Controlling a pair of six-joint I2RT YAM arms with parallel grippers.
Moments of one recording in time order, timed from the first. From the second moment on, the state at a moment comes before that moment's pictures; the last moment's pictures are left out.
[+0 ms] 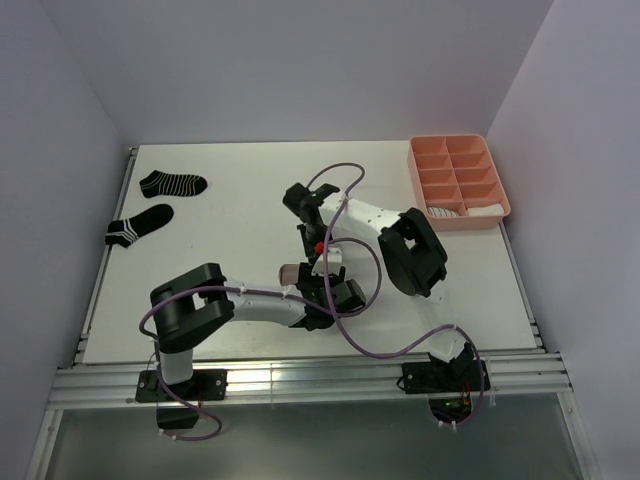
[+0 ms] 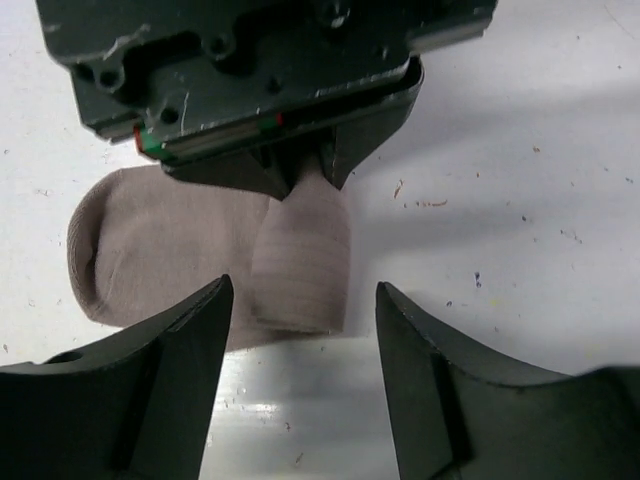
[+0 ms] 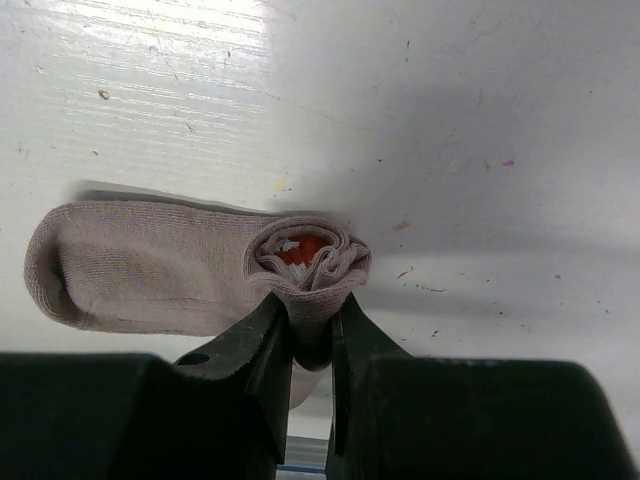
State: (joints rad) left arm -1.24 1.85 1.04 -0.23 -0.93 -0.87; right arm 0.74 2.19 1.74 -1.02 0.02 0.55
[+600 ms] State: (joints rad) left arm -1.20 1.85 1.04 -0.26 -0.91 -0.94; right arm 0.74 2.17 1.70 -0.97 -0.03 0.58
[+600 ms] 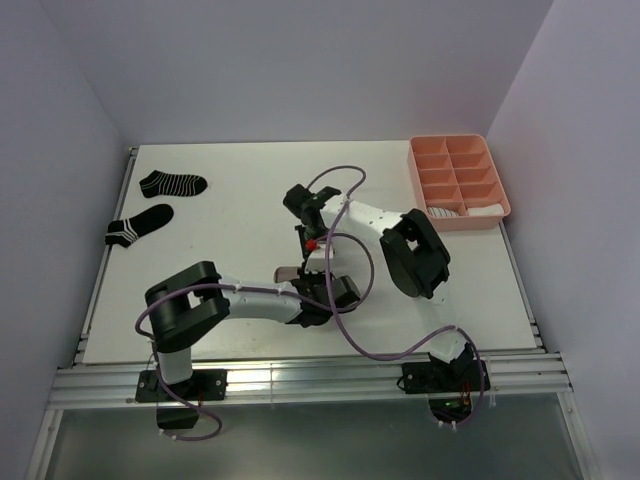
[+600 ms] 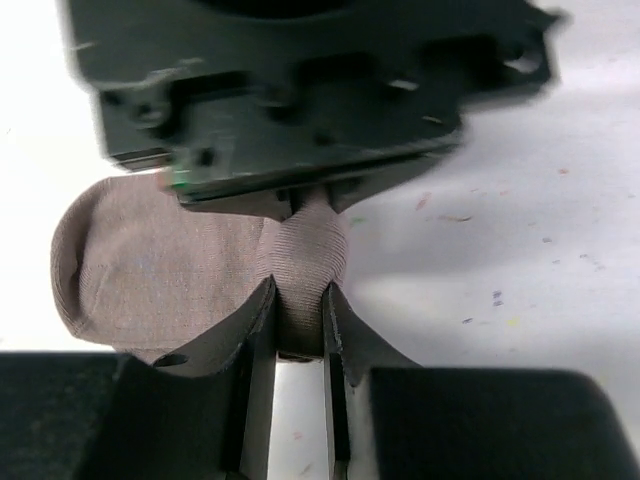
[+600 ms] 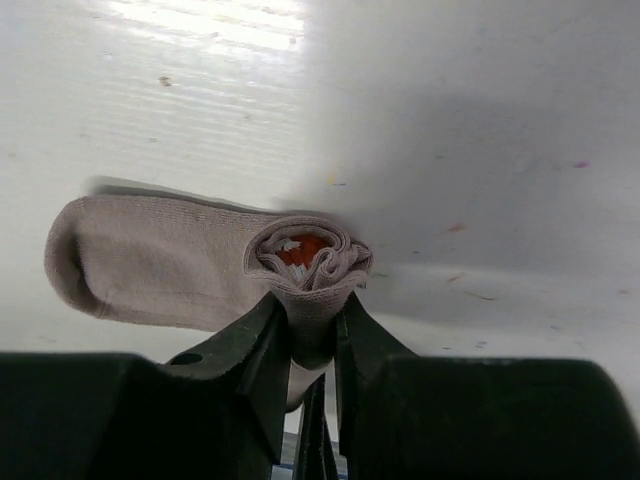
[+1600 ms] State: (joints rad) left arm -0.92 1.15 0.45 -0.23 -0.49 -1.32; right arm 0.68 1.77 0.98 0.00 -0.46 0.81
